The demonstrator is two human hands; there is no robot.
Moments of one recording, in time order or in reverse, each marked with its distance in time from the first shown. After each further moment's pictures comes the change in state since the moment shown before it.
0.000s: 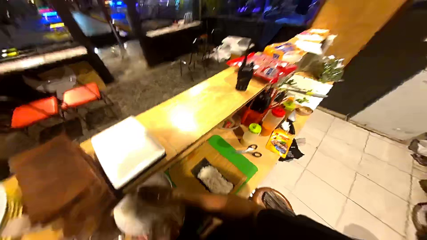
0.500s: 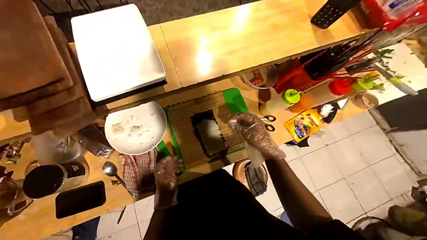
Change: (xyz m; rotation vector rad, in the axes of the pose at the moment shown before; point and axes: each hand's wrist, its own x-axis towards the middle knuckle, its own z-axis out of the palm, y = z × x) left_hand -0.032 -0.036 0.074 0.277 0.205 0.053; right_hand -0.172 0.065 -0.245 -0.123 0.243 0.392
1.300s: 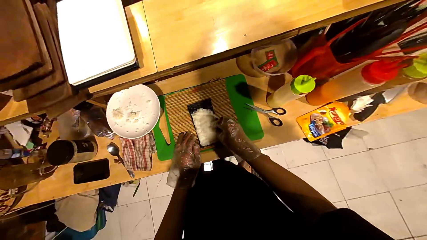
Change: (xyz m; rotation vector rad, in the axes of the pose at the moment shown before) left_hand -0.009 -0.042 0.092 0.982 0.007 0.524; right_hand -0.001 0.045 0.046 -0.395 -0.218 -0.219
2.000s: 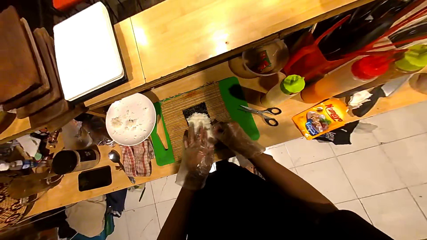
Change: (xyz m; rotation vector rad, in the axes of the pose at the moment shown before) left_hand 0.030 0.057 0.000 0.181 -0.244 0.099; right_hand -0.002 0.021 -0.018 0.234 -0.065 0.098
